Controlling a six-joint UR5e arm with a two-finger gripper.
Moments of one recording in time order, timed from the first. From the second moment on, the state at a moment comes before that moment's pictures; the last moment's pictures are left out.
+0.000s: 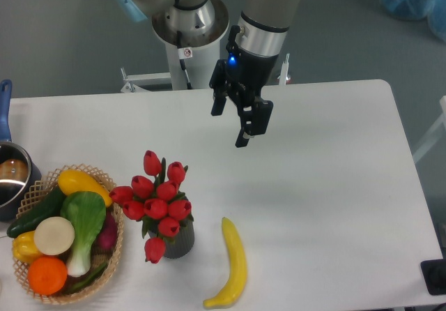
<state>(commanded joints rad) 2.60 -1.58 -1.72 -1.21 1.12 1.68</state>
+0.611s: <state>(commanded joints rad) 2.62 -1.60 -1.78 -1.06 1.04 1.49</state>
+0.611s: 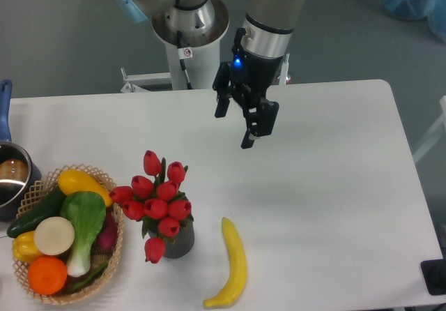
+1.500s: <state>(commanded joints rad) 2.61 -1.73 -1.81 -0.95 0.77 1.31</state>
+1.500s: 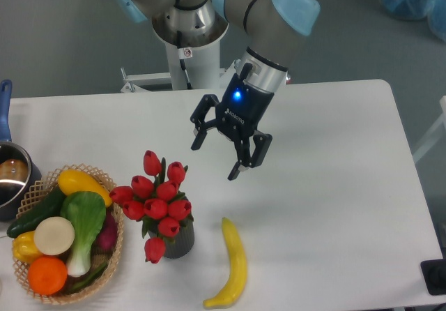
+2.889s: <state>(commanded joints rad) 2.60 -1.94 -1.78 -0.91 0.41 1.39</state>
